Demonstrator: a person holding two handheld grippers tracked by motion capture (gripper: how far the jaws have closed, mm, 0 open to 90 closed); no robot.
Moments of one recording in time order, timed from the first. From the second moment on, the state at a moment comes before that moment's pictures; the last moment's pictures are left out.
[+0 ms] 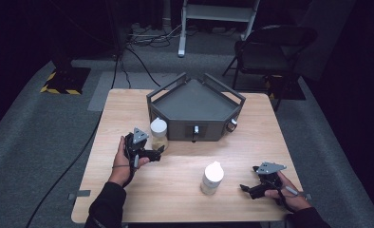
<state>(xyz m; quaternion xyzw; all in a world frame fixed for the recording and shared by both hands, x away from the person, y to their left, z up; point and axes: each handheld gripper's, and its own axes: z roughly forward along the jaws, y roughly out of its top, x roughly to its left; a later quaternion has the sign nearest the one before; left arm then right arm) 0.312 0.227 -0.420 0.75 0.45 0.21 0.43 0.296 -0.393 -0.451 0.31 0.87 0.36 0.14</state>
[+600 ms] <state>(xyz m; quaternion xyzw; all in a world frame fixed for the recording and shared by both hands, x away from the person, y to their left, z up) 0.338 0.218 -0.432 0.75 0.45 0.21 0.44 0.297 -0.394 -0.451 0.31 0.87 0.36 0.13</state>
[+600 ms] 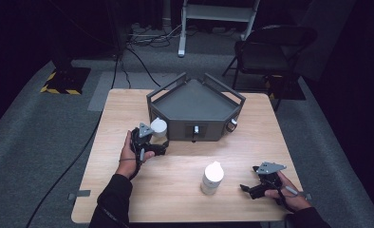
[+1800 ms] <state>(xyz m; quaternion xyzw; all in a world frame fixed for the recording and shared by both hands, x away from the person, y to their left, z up) 0.343 0.208 -0.436 0.75 0.44 0.24 0.43 0.297 -0.394 -0.451 0.31 0.87 0.36 0.13</state>
